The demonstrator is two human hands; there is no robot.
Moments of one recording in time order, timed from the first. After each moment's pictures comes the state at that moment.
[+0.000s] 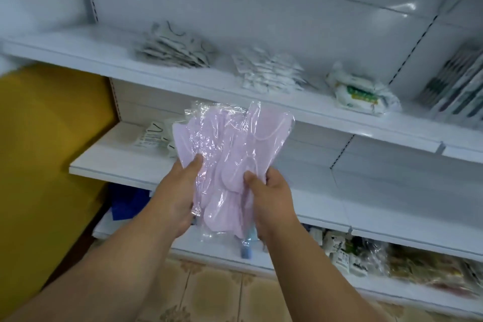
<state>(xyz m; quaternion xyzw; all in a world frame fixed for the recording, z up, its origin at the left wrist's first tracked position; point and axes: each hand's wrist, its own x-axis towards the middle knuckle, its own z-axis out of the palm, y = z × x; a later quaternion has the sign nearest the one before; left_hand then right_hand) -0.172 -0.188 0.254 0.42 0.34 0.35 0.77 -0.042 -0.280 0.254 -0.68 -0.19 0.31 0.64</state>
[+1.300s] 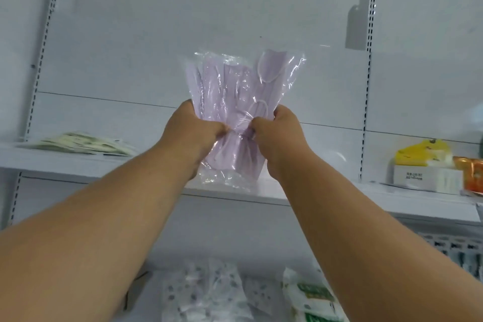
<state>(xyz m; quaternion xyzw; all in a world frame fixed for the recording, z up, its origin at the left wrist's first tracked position) 0.049 -0.072 0.701 0.66 0.16 0.58 0.45 0.153 -0.165 0.715 -0.63 -0.40 -0.06 0.66</state>
